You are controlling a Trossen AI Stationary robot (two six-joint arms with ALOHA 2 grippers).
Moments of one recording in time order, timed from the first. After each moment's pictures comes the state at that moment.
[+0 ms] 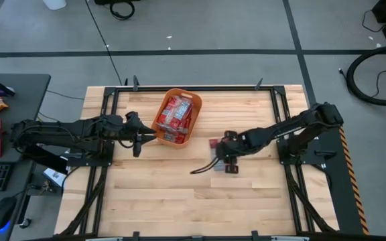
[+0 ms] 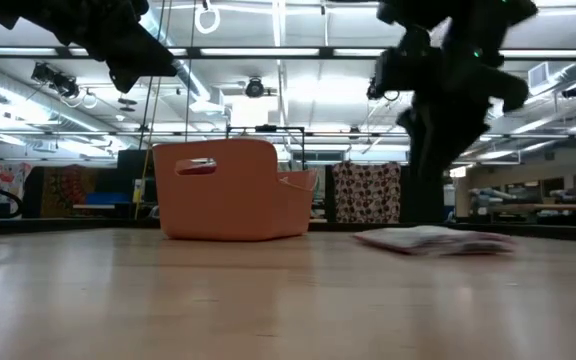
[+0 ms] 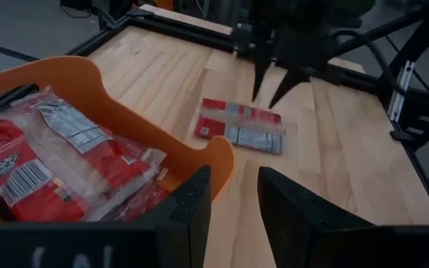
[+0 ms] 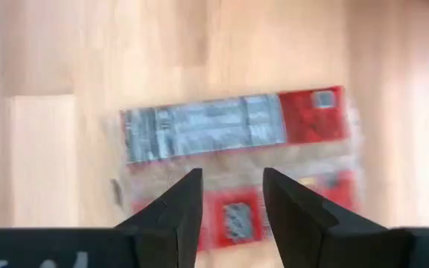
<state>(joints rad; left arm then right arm) 0.03 0.71 0.54 -0.20 -0.11 -0.25 0.16 1.55 0.96 -0.61 0.18 0.17</state>
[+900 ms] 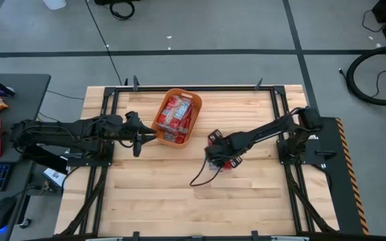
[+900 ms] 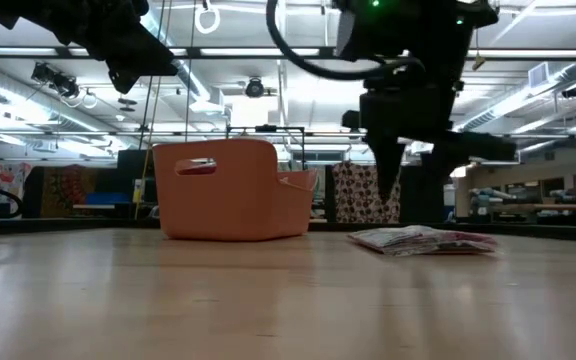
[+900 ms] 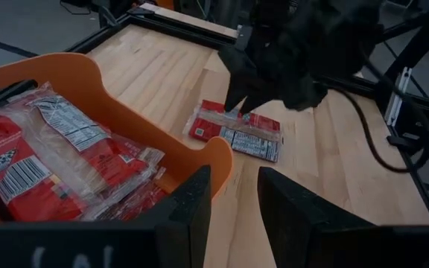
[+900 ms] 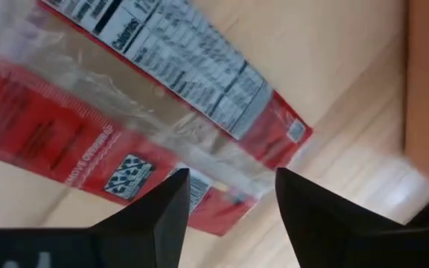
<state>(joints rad) 0.03 0.71 0.54 -0.19 -0.11 -0.28 0.16 1.79 1.17 -0.82 0.38 -0.55</state>
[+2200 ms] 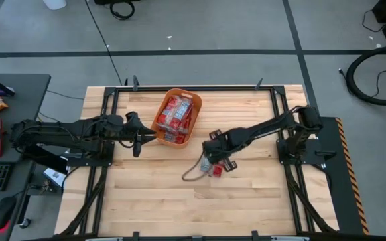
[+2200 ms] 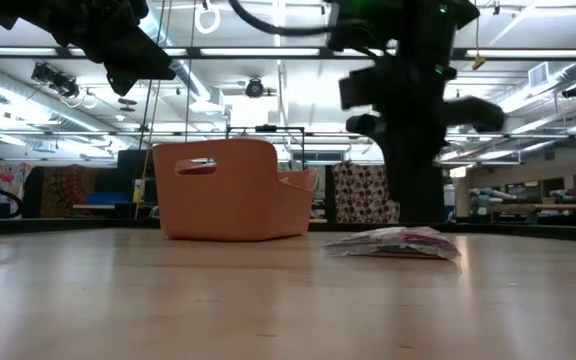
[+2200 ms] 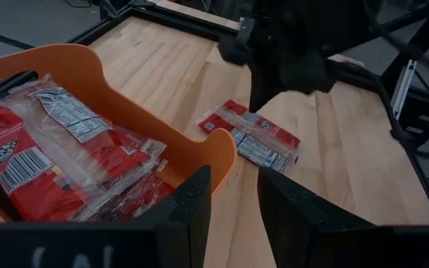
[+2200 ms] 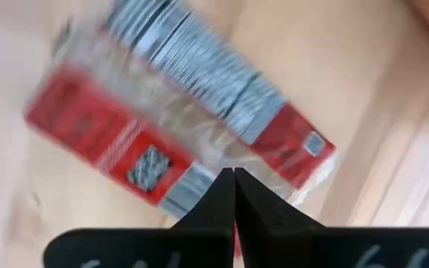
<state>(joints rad) 0.03 0.71 0.54 -0.22 -0.11 -0.28 0.12 1.78 1.21 -0.82 0.15 -0.25</state>
